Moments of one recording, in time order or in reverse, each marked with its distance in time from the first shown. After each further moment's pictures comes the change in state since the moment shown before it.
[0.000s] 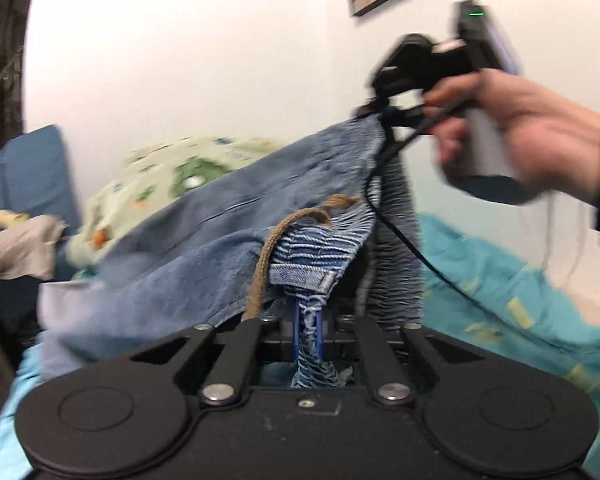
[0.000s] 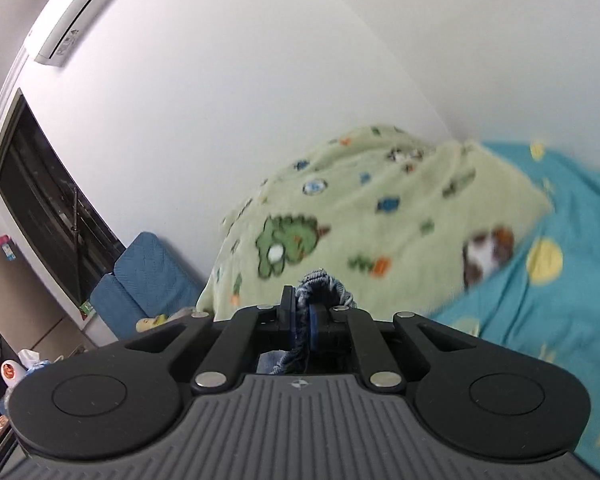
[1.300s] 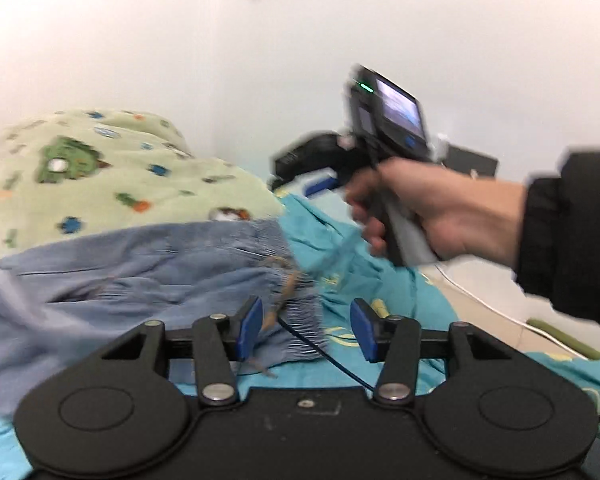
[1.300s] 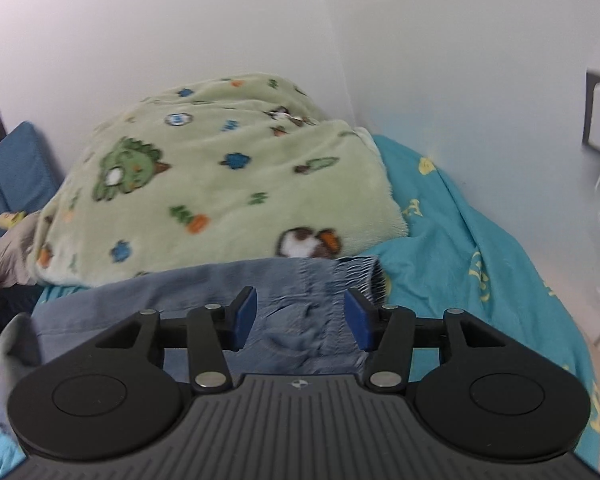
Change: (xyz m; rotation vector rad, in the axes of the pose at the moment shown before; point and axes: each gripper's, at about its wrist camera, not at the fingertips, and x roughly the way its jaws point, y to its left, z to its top) left arm 0.008 -0.010 0.036 -0.012 0.095 -0.349; right arm 0.014 -0.081 -0.005 -0.300 0.195 -0.345
